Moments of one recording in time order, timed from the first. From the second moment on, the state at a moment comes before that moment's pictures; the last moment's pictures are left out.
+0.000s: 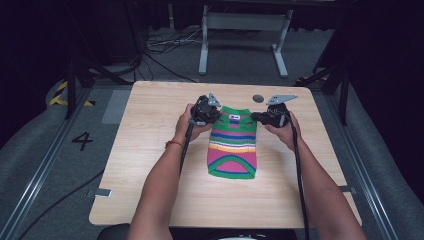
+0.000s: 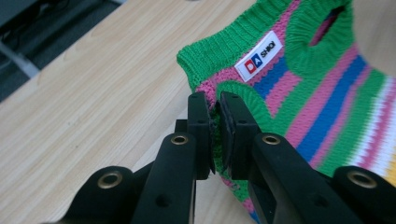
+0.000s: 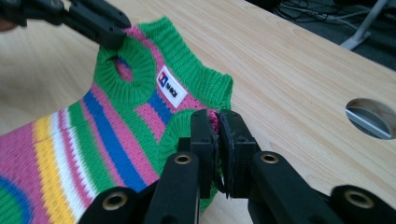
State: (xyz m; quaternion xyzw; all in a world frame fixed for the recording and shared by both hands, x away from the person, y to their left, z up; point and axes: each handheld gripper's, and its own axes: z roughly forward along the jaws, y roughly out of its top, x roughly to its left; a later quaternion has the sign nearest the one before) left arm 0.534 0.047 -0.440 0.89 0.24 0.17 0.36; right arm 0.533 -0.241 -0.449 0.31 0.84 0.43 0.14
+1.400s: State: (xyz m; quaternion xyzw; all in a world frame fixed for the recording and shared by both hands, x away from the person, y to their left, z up) left arm 0.379 0.081 -0.460 0.93 0.06 0.13 0.32; right arm 0.383 -0.237 -0.455 0.10 0.91 0.40 0.07
